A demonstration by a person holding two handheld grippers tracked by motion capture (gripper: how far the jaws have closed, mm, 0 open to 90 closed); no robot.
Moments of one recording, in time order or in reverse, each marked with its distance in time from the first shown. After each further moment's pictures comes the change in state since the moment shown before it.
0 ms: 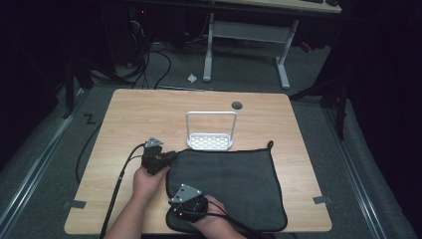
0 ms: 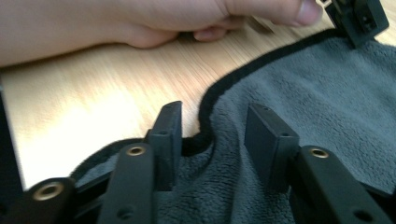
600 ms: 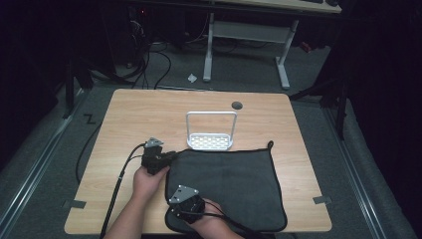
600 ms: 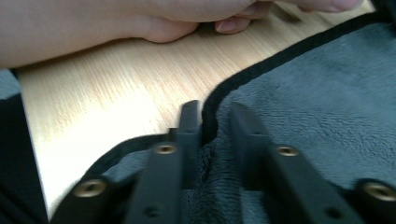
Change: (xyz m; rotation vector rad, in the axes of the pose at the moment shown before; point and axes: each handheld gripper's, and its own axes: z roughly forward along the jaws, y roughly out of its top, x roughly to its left) left arm 0.000 0.000 0.000 0.003 0.000 -0.002; right arm 0.003 -0.002 0.011 0.030 0.046 0.024
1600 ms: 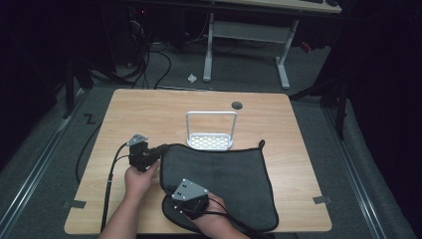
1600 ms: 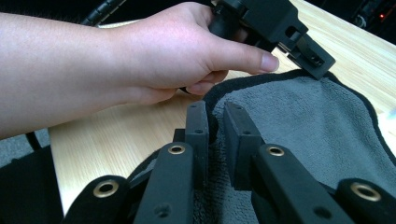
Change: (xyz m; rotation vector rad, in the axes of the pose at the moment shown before) left arm 0.012 0.006 -0.046 -0.168 0.000 -0.097; right arm 0.000 0.031 -0.044 -0.231 -0.047 -0.033
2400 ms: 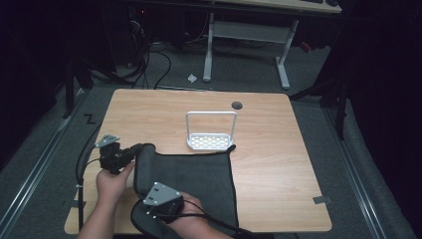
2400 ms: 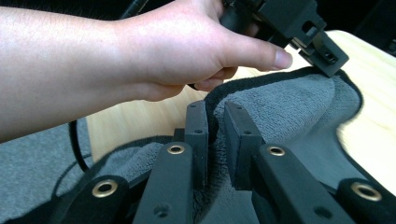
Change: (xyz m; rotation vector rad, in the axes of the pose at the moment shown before) left arm 0.016 0.011 -0.052 -0.023 0.095 -0.023; right arm 0.033 0.033 0.022 -0.041 0.065 -0.045
